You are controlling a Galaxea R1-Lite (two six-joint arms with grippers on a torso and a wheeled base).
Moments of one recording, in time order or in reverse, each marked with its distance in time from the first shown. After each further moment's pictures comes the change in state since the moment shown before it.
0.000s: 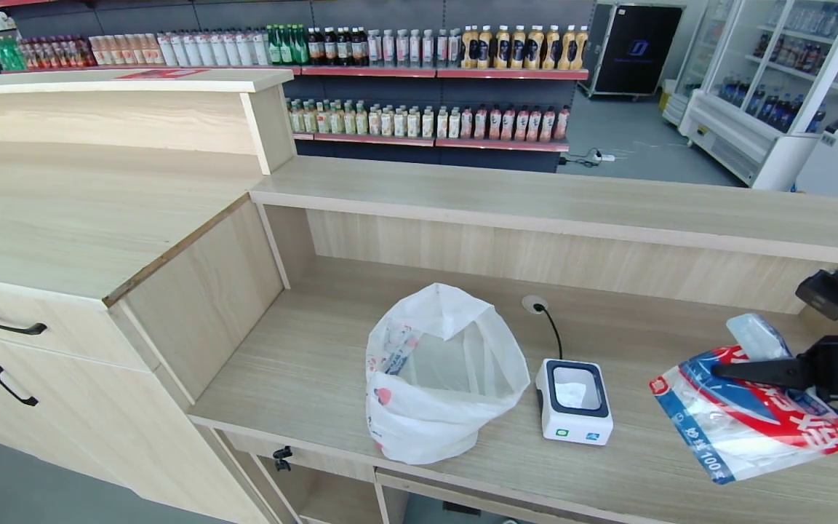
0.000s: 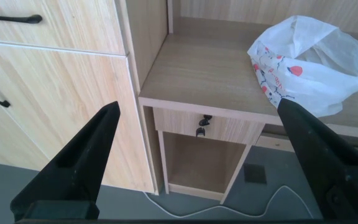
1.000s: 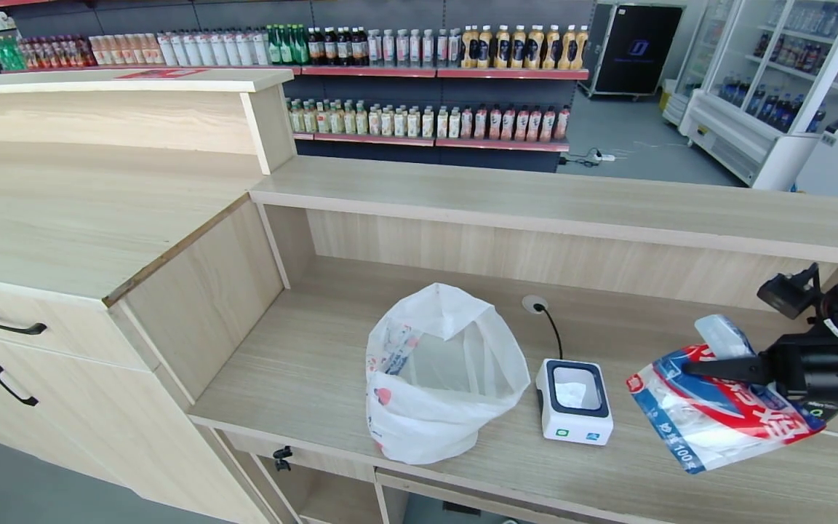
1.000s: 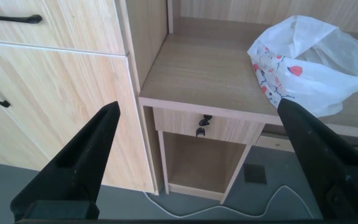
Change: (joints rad) left arm 0.000 0.000 0.000 0.000 0.000 0.000; right arm 0.058 0.114 -0.024 -0.102 0.007 -0.003
